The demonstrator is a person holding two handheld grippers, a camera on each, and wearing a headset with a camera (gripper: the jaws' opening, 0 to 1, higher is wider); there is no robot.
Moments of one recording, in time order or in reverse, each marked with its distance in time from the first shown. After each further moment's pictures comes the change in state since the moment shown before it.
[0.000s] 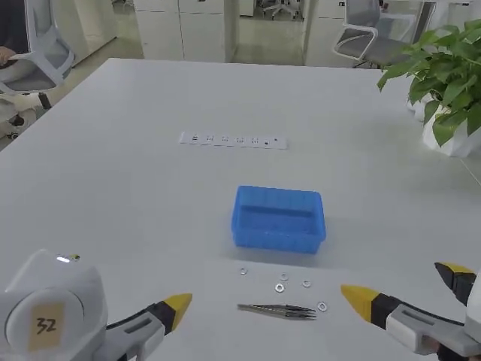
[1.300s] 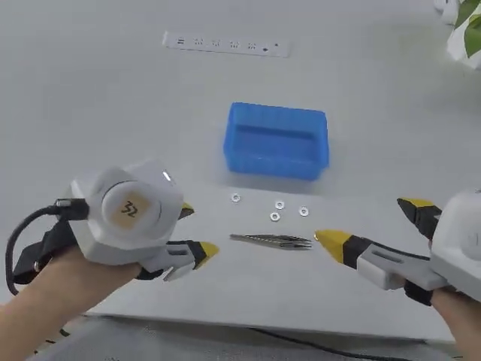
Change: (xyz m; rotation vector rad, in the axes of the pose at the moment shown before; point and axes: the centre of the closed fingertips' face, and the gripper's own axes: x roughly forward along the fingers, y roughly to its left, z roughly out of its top) left arm 0.078 -0.099 -0.048 0.362 0.286 -0.600; right arm 0.042 0.024 -0.029 -0.055 0.154 0.105
